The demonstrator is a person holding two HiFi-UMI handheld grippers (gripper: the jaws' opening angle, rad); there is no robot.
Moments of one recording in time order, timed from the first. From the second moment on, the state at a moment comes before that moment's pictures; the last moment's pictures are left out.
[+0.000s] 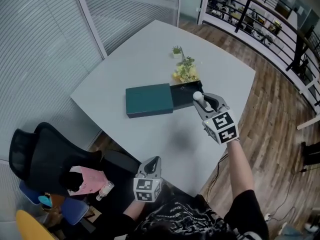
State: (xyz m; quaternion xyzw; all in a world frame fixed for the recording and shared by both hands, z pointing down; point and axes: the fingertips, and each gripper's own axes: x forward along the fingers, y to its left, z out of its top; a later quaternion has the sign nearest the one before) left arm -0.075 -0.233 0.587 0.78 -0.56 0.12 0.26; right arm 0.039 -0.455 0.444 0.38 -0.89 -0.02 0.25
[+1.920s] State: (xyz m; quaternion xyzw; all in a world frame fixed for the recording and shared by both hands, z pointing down) left arm -0.129 -0.306 0.578 0.72 -0.62 0.07 0.28; right arm -0.022 -0.594 0.691 0.20 -0.78 0.08 0.59
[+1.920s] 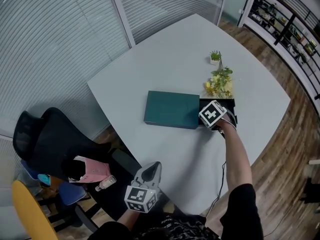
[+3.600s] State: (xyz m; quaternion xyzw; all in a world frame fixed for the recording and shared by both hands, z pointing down) left arm -0.058 -0.234 0.511 0.81 -0.56 0.05 0.19; right arm 0.020 -0.421 0.431 0.32 -0.91 -0.01 0.26
